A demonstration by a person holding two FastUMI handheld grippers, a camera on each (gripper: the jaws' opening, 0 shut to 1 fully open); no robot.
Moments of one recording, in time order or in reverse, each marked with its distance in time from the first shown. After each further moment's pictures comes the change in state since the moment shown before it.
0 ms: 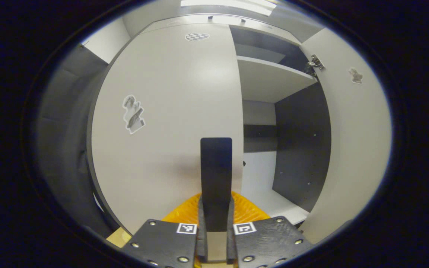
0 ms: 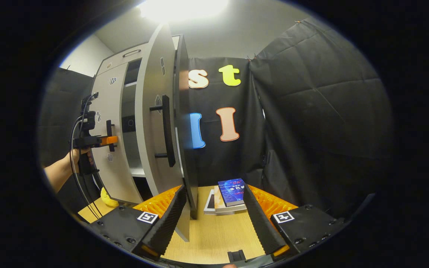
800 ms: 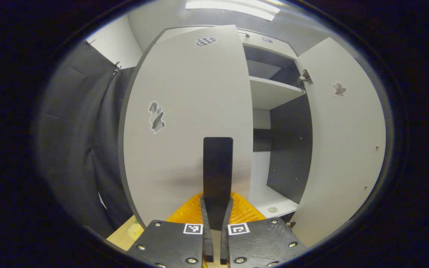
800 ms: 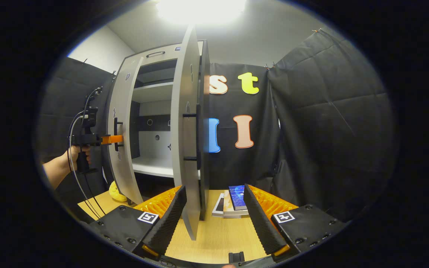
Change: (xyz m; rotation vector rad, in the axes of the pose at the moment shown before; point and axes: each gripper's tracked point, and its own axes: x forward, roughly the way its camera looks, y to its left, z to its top) left arm -0.026 0.009 0.000 -0.019 -0.016 -0.058; right arm -0.022 0.058 0.009 -0.069 -0.041 0.083
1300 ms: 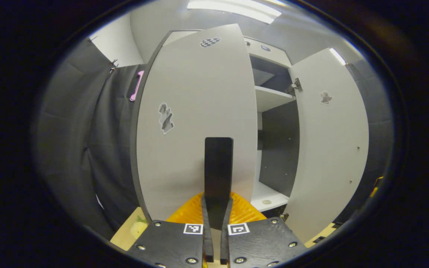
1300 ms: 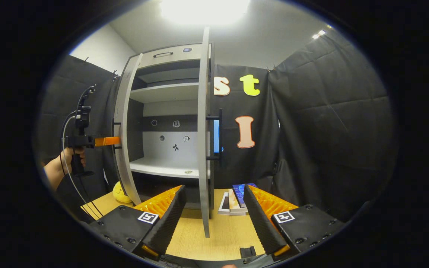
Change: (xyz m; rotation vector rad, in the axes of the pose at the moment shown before) left arm -0.005 0.006 0.002 -0.010 -0.004 -0.080; right arm -0.024 0.045 0.004 -0.007 -0.007 -0.031
